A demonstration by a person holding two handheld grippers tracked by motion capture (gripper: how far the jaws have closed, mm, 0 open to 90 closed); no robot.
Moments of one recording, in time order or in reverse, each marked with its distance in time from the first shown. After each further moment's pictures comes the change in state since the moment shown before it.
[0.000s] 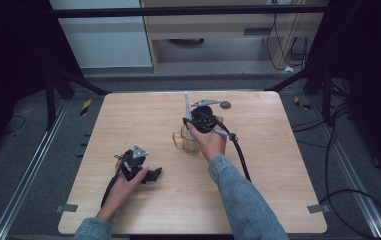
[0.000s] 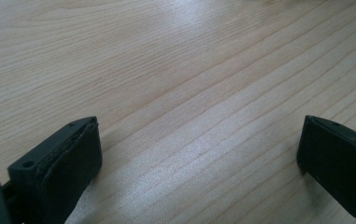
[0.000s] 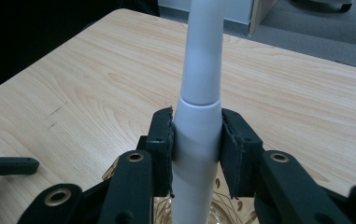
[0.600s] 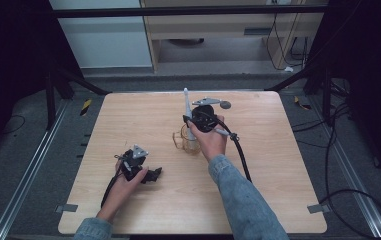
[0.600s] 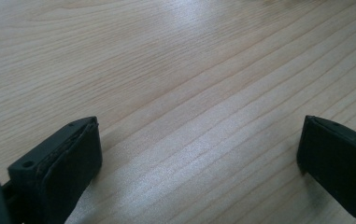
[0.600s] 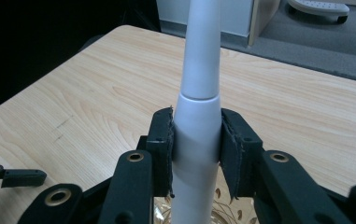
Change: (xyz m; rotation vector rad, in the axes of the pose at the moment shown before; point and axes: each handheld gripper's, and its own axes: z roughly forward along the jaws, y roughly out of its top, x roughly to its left) left arm 0.000 0.000 0.000 0.000 0.000 0.000; right arm 0.001 0.003 -0.007 -0.043 0.003 0.022
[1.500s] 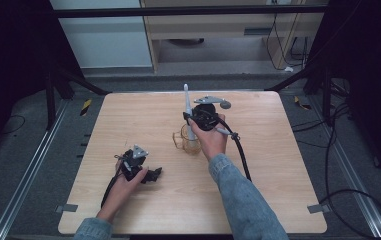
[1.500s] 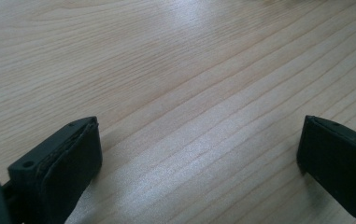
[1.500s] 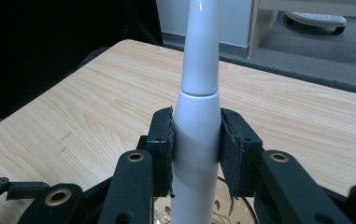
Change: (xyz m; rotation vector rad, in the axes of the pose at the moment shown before) left arm 0.000 0.000 0.000 0.000 0.000 -0.001; right arm -0.001 0.004 -0.005 -0.053 0.009 0.009
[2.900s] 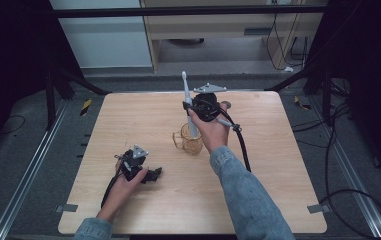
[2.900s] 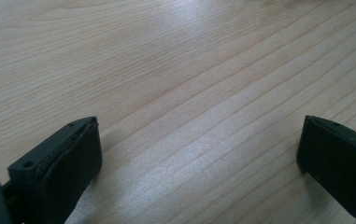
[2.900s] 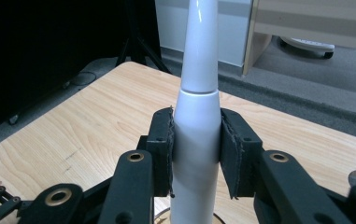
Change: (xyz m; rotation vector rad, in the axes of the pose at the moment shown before) left arm 0.000 0.000 0.000 -0.003 0.001 -0.004; right arm 0.005 0.034 -0.020 -0.046 -0.012 -0.050
